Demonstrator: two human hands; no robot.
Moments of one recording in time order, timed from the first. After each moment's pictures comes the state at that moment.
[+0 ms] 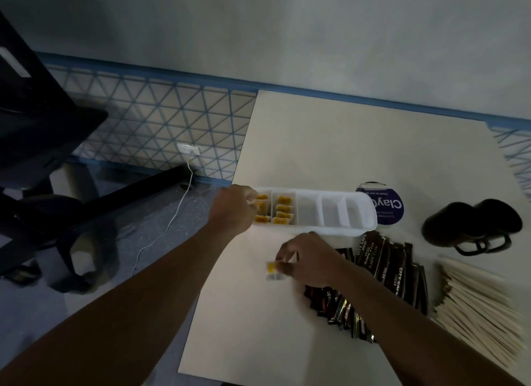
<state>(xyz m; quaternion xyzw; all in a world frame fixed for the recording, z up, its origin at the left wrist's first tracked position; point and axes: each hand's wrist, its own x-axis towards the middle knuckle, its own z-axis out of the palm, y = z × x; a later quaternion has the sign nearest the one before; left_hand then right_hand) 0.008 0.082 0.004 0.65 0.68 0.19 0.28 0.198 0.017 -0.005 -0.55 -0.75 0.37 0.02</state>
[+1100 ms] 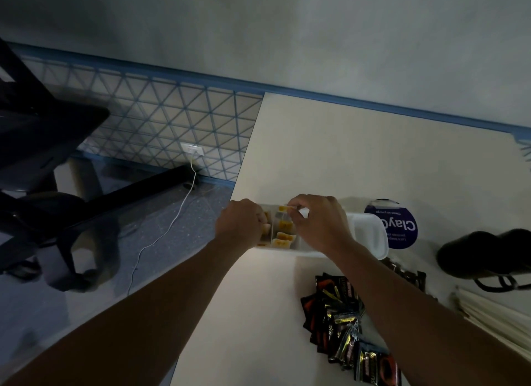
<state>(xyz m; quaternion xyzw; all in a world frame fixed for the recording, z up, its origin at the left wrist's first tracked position) 0.027 0.113 -0.017 0.65 0.71 0.09 0.26 0.203 0.112 -0.005 -0.63 -0.73 0.20 0.20</state>
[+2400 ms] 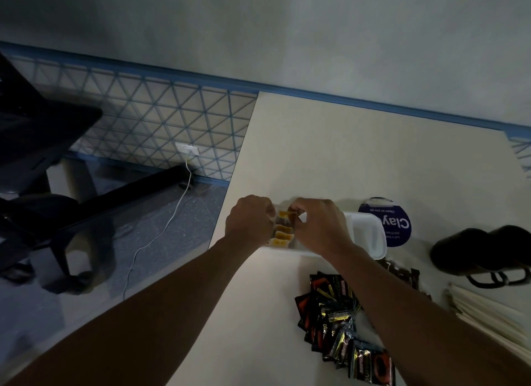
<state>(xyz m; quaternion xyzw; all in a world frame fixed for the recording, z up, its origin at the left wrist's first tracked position) 0.056 0.112 -0.004 0.67 0.69 0.12 0.26 0.213 0.109 -0.012 -0.64 -0.73 0.19 0.15</state>
